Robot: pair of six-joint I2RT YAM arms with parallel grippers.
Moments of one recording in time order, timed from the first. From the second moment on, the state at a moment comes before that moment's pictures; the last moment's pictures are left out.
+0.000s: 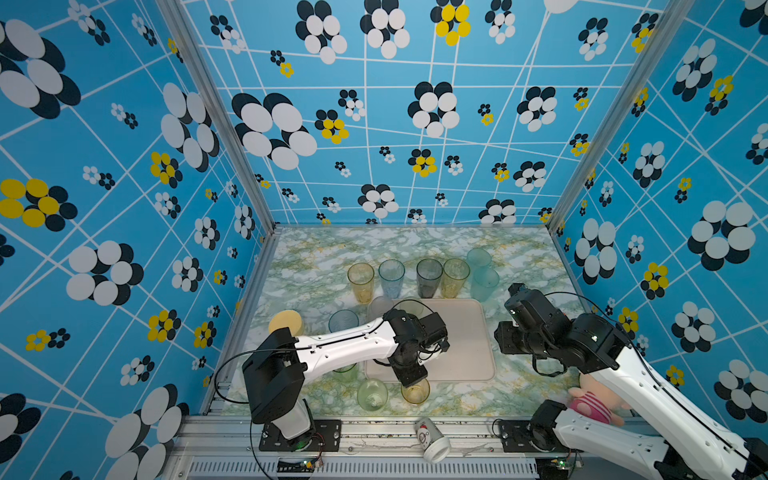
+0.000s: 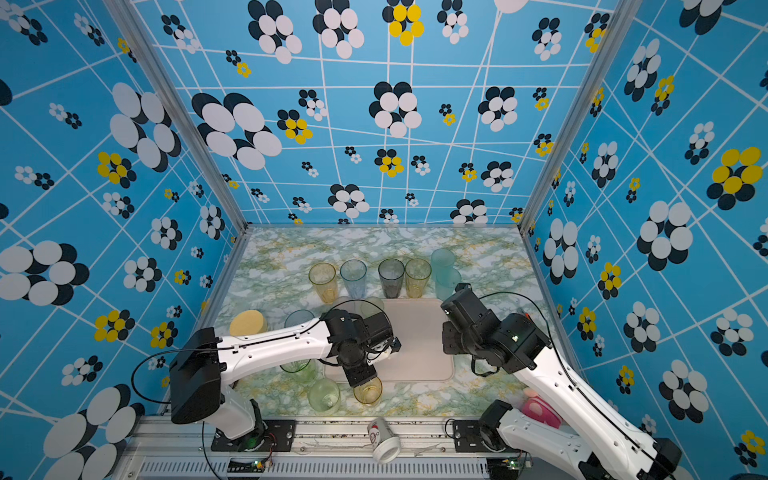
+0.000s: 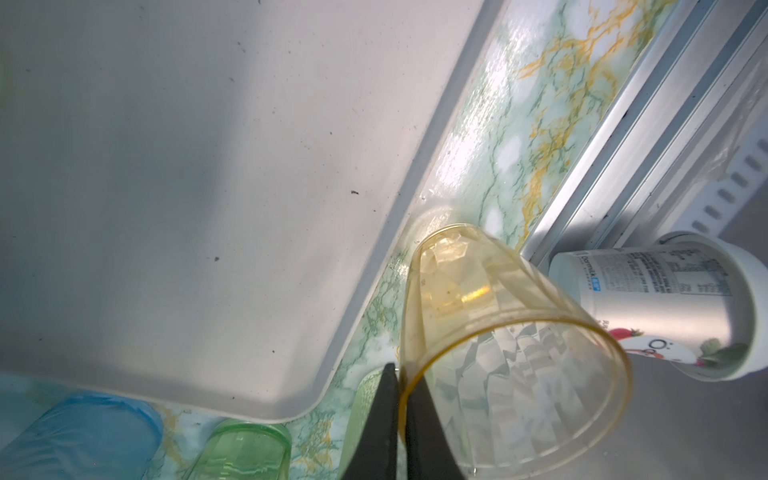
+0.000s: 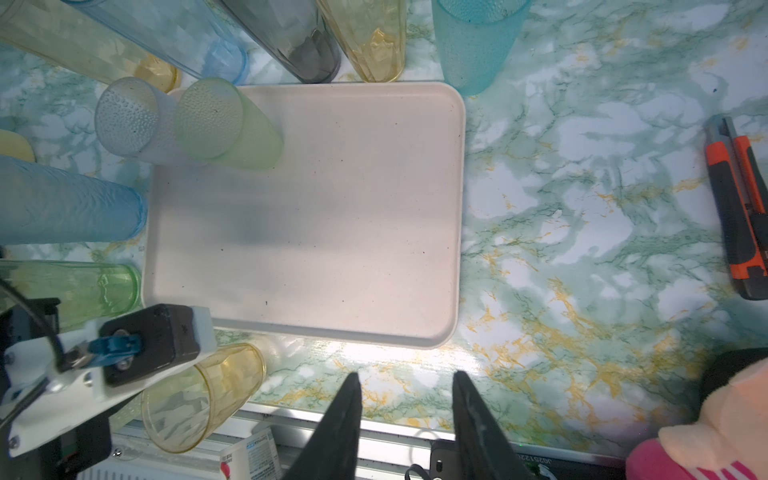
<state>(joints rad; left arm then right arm) -1.08 1.63 1.24 -1.07 0.13 0.02 0.73 0.94 1.13 -1.26 0.24 0.62</state>
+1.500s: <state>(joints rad) -0.82 2.33 2.28 -1.28 0.04 0.36 0.64 0.98 1.15 -1.29 0.28 0.59</state>
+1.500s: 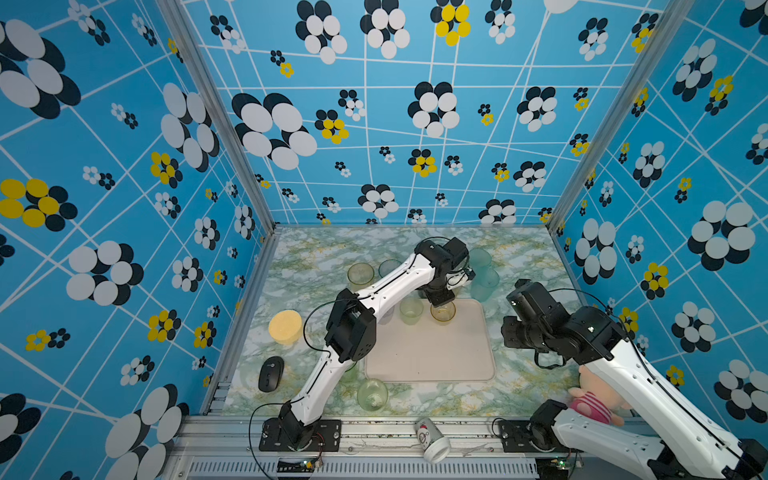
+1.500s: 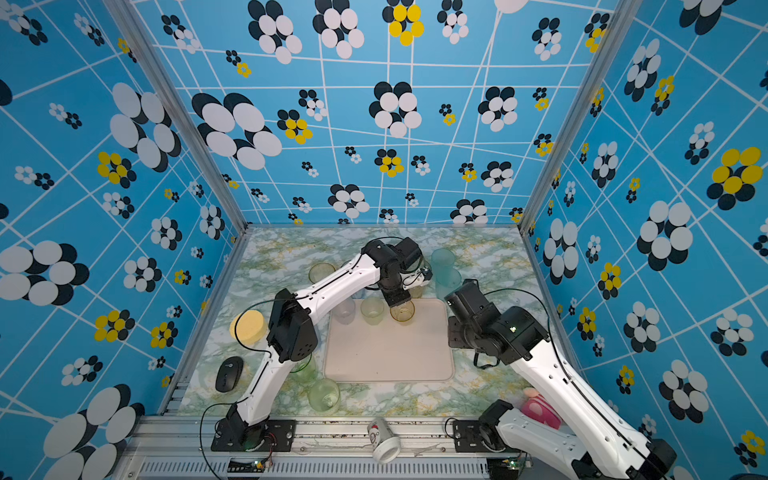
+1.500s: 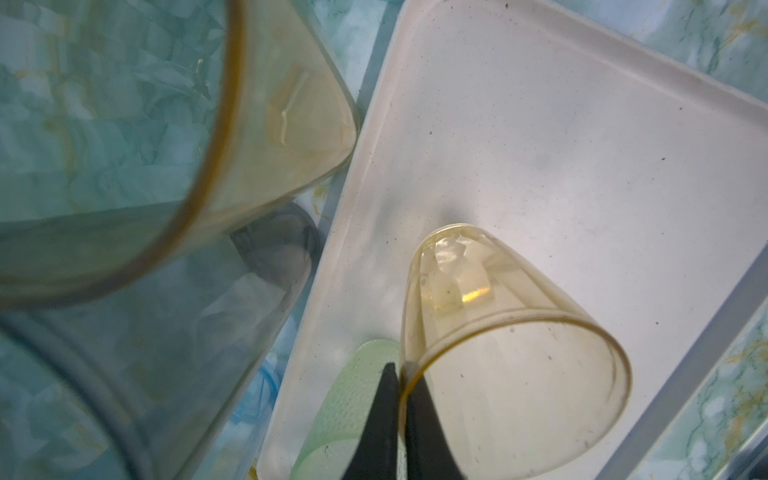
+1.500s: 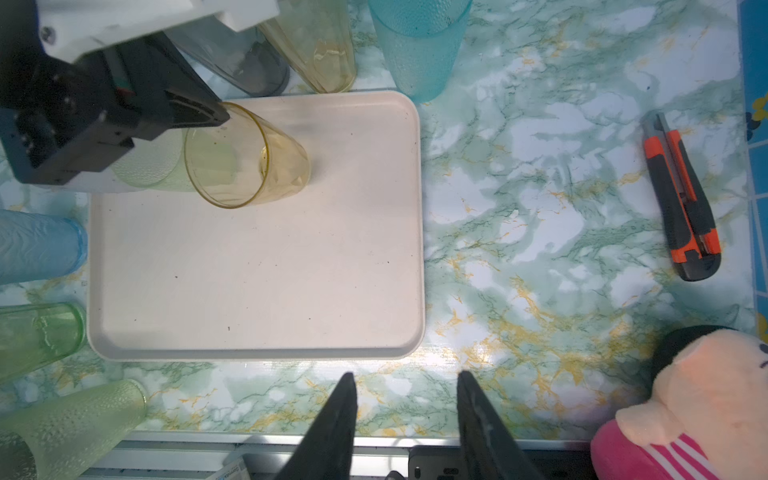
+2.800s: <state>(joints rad) -0.83 2.35 2.25 -1.23 0.03 0.37 0.61 0.96 1.14 -1.29 0.25 0.57</state>
